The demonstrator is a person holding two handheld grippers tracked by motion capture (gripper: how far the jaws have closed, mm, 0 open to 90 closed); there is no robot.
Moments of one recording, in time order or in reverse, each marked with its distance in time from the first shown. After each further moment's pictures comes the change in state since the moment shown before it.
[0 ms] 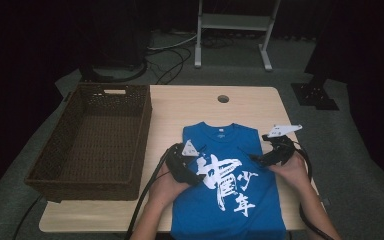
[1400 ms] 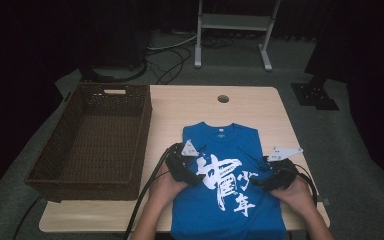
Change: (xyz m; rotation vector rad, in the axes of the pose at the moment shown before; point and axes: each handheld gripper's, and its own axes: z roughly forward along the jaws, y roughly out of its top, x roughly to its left) left arm 0.001 0.000 0.000 -0.001 -0.004 0.007; right arm 0.055 -0.037 -0.018 0.058 0.024 0.000
